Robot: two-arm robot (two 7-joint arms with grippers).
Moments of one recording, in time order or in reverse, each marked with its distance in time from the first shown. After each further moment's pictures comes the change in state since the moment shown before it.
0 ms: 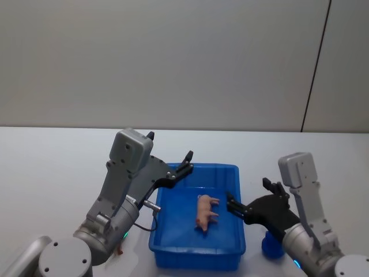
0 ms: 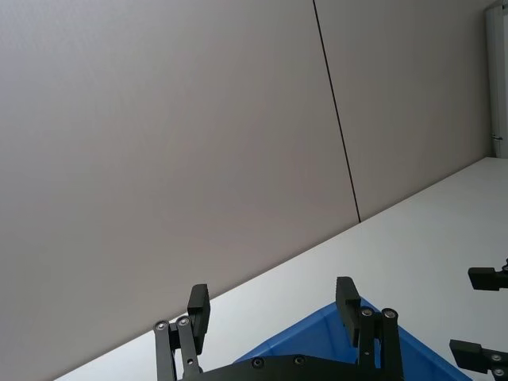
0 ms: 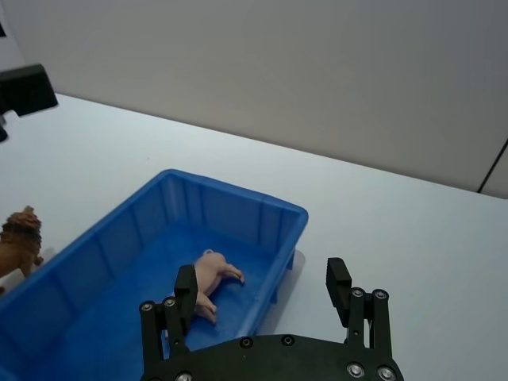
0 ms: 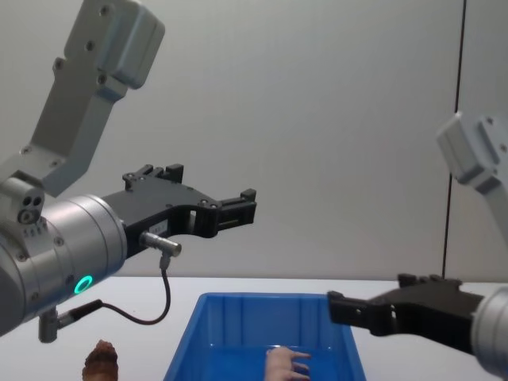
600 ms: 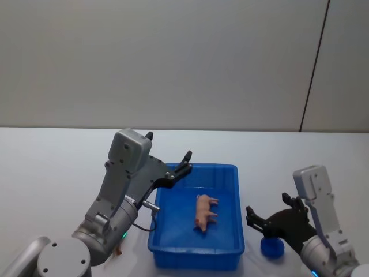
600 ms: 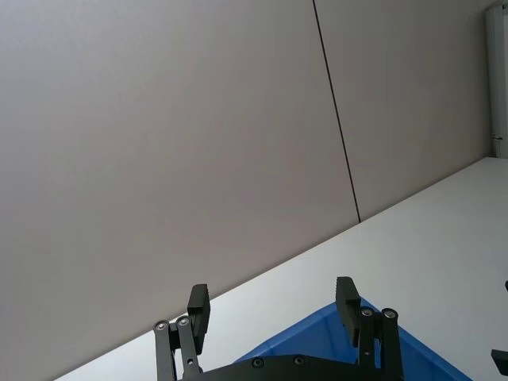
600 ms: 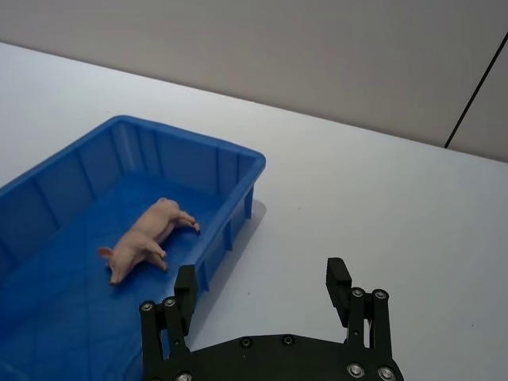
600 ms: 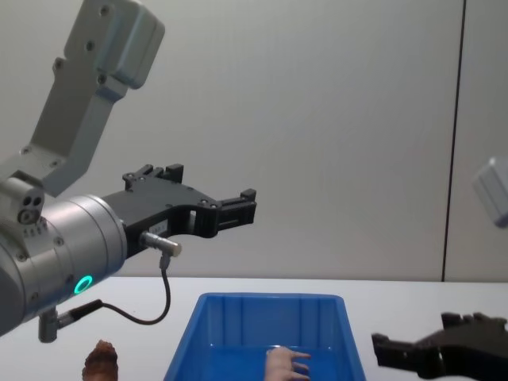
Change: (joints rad) left arm 0.000 0.000 0.000 0.000 0.000 0.000 0.000; right arm -0.029 0.048 0.034 0.018 -0.002 0.026 -0.005
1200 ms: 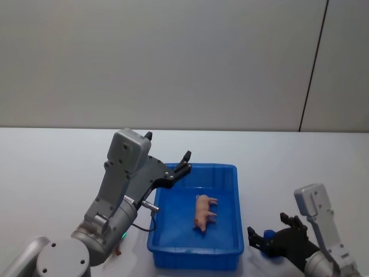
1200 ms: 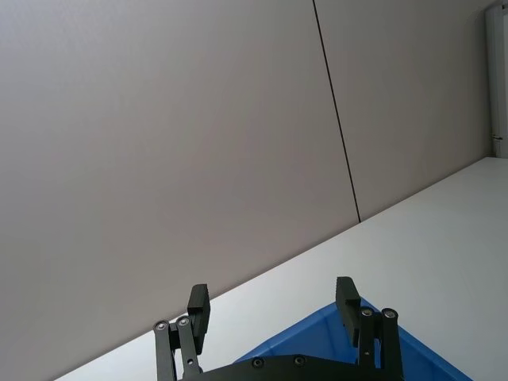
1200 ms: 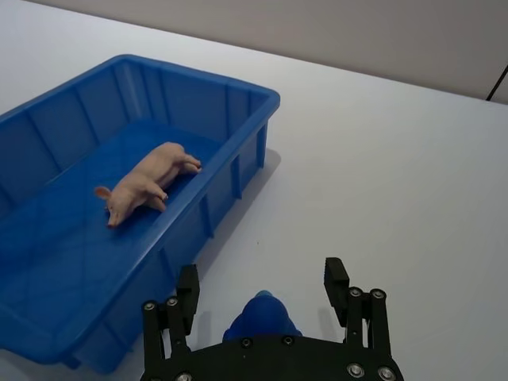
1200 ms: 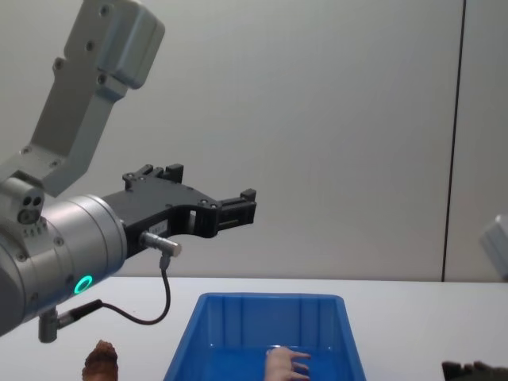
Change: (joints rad) left arm 0.000 0.000 0.000 0.000 0.000 0.000 0.000; right arm 0.004 0.022 0.015 0.106 0.021 -0.038 0.094
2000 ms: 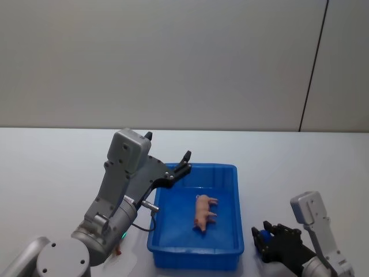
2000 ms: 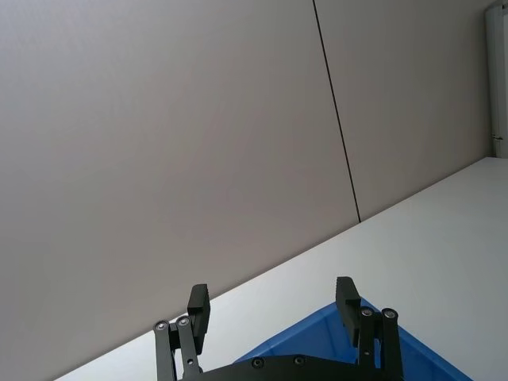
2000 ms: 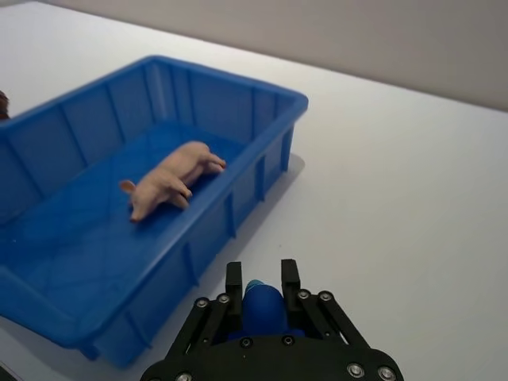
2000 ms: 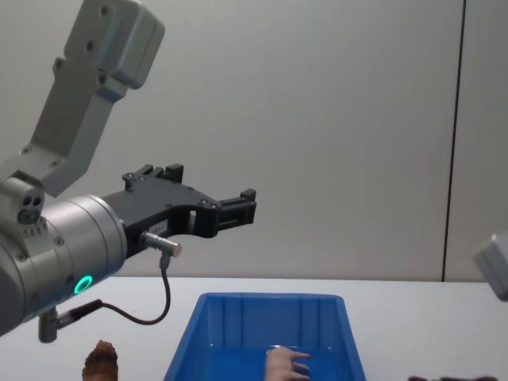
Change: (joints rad) left arm 0.000 0.000 0.000 0.000 0.000 0.000 0.000; right arm 0.009 0.002 -0.007 0.060 -0.012 -0.094 0.061
